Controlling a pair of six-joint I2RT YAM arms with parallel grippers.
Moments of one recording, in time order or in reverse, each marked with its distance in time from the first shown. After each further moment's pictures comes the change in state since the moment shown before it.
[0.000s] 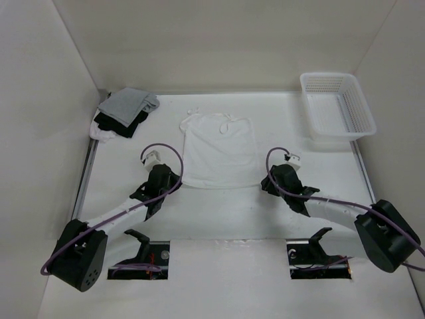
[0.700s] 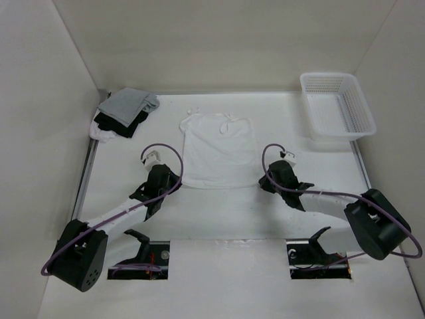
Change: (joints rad) left arm 0.012 0.000 -0.006 0.005 0.026 0.018; right arm -0.013 0.130 0.052 0.072 -0.073 0.023
